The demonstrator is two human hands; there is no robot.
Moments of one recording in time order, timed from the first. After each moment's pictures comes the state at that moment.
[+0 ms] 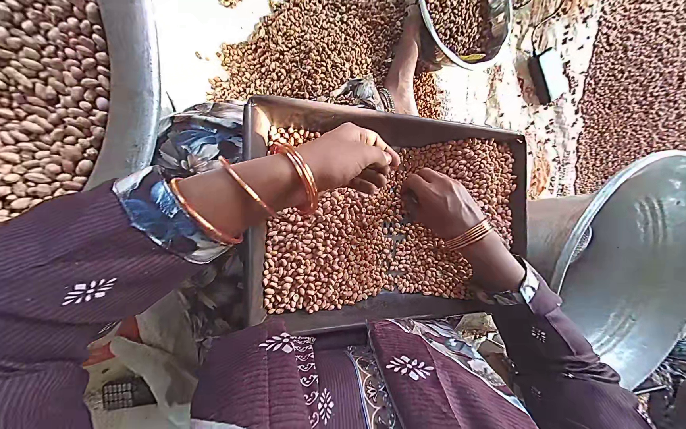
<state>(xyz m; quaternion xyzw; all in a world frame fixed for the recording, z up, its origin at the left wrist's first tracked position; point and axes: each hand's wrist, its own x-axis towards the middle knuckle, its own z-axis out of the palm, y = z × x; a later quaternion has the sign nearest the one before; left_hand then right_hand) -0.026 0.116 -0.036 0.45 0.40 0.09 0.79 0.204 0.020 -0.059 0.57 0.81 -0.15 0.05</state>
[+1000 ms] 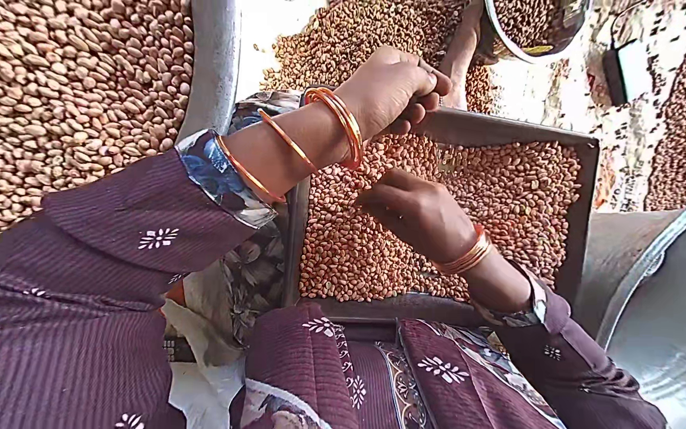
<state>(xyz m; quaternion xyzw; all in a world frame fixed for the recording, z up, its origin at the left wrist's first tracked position) -0.037 0.142 -0.018 0.42 0.46 0.23 0.75 0.106 0.031 -0.054 0.43 0.86 -0.24 -0.15</state>
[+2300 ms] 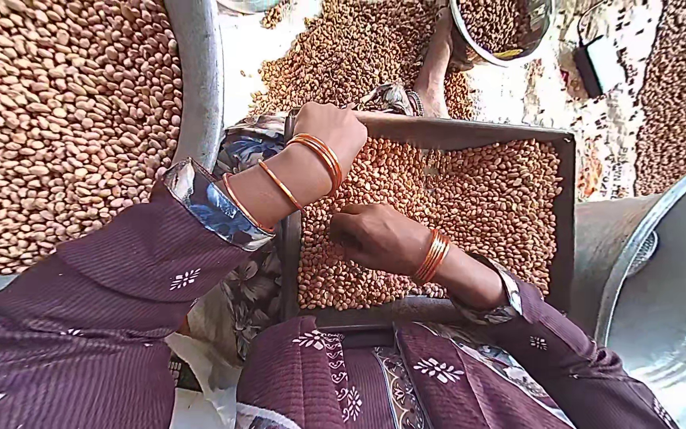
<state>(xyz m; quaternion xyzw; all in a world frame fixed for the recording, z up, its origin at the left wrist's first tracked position) -0.040 0.135 -0.021 0.84 0.45 -0.27 0.16 0.076 0.031 -0.054 0.38 0.84 -0.38 -0.02</state>
